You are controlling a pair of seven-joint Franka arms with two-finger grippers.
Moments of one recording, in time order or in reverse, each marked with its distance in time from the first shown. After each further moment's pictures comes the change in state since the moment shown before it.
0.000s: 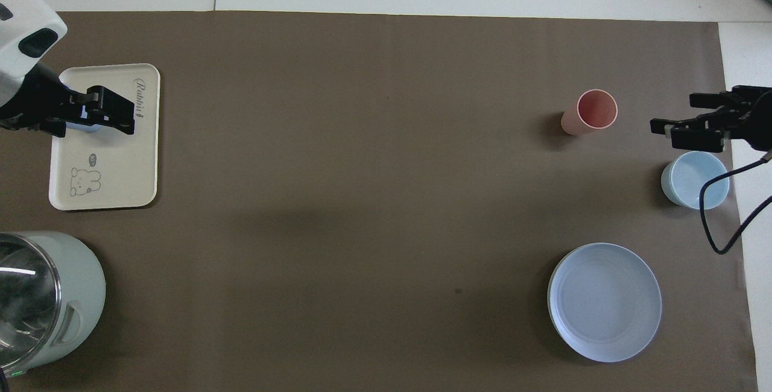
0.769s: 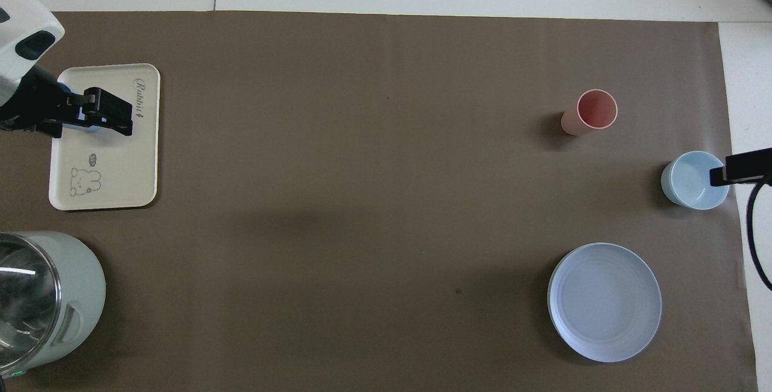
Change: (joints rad) left arm 0.002 -0.006 0.002 -0.001 0.002 0.003 0.010; right arm 0.058 -0.033 0.010 0.322 -0.299 -0.619 0.626
